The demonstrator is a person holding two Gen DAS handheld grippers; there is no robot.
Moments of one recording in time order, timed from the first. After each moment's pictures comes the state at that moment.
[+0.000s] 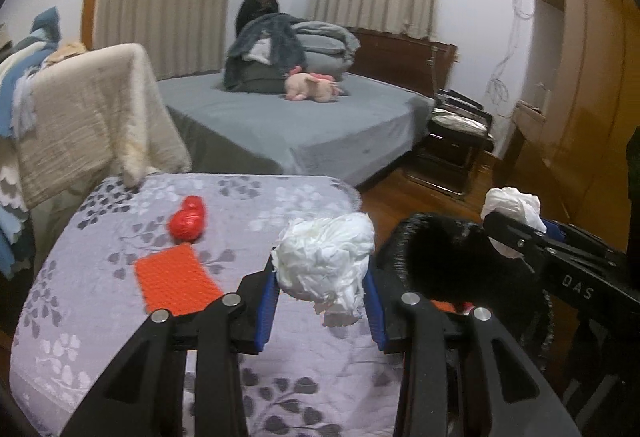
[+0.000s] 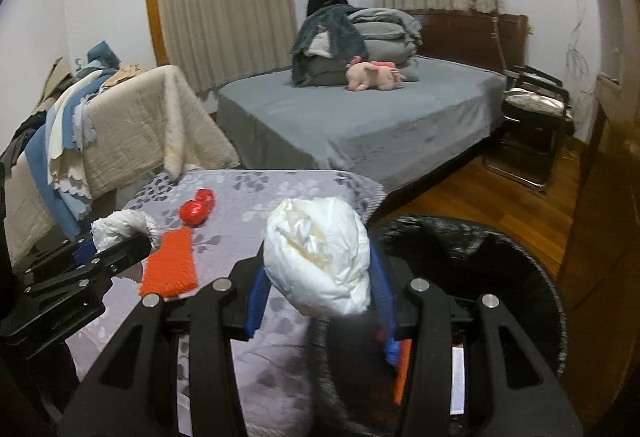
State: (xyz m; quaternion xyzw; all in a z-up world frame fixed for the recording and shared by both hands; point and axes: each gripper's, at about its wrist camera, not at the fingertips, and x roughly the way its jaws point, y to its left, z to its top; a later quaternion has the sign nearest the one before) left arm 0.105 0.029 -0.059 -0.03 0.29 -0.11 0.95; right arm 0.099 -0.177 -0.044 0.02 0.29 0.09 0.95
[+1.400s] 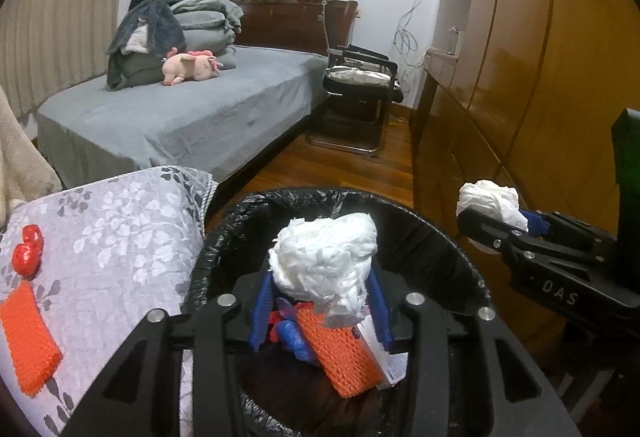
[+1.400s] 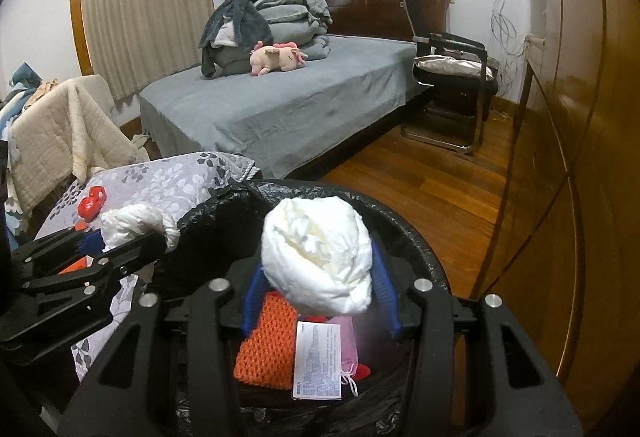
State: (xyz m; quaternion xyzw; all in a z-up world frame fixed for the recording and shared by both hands) left arm 0.147 -0.149 -0.100 0.02 0.33 -0.26 0.91; right arm 0.098 -0.321 -0.091 0.04 0.32 -0.03 0.95
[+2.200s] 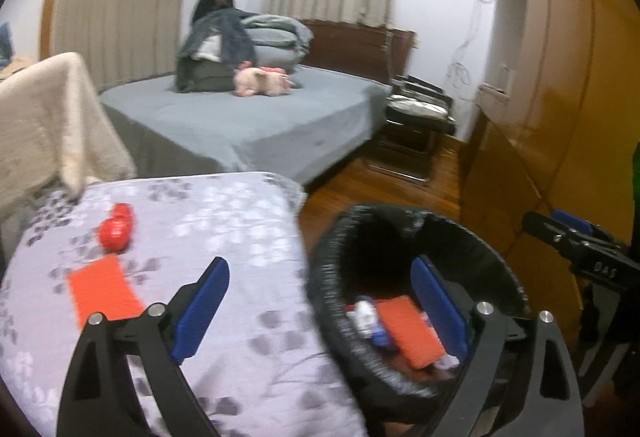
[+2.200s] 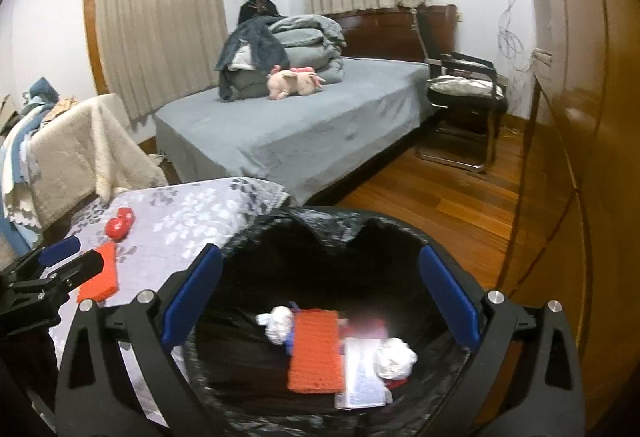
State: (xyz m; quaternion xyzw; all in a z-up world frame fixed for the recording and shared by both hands) left arm 0.120 -0.030 -0.073 -0.02 0.30 -0.16 0.94; right arm 0.085 -0.272 -0.059 0.05 0.28 0.00 0.96
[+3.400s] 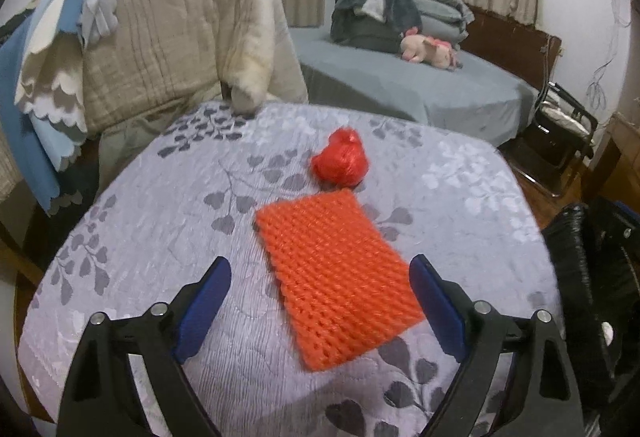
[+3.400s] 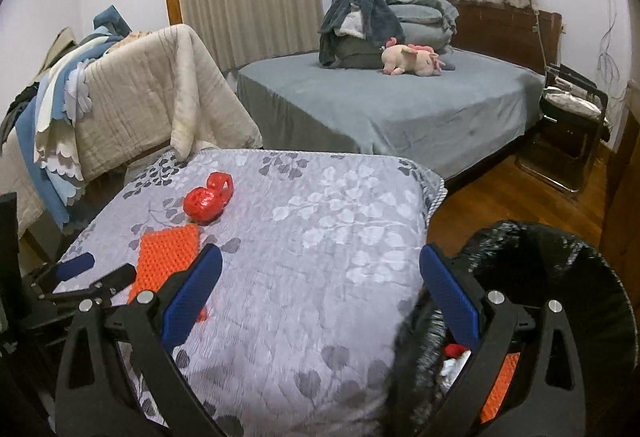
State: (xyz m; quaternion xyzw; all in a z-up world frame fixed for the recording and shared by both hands) left arm 0.168 0.164 -0.160 -0.06 0.37 0.07 0.92; right arm 0.193 -0.068 -0.113 0.00 0.31 0.14 0.94
